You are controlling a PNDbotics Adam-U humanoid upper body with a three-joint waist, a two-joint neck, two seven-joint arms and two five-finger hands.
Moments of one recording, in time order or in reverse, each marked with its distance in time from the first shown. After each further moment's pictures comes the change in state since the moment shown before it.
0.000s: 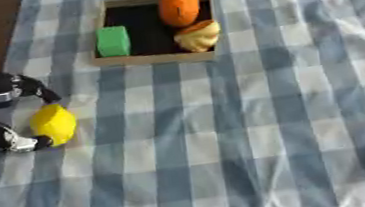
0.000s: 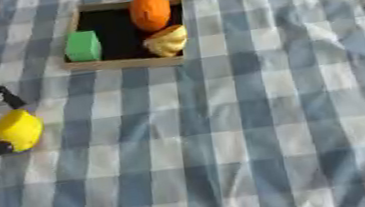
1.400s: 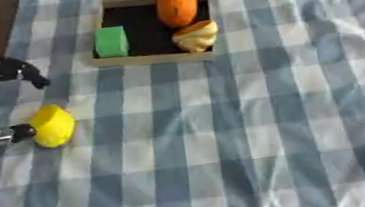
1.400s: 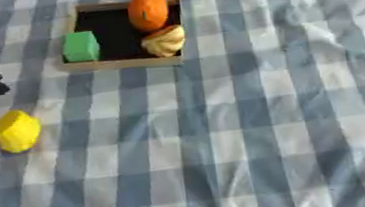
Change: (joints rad) left arm 0.001 0.091 0.026 -0.129 0.186 0.008 -0.008; right arm -0.018 -0.059 0.000 0.000 0.000 -0.039 -0.054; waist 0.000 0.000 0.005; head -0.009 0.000
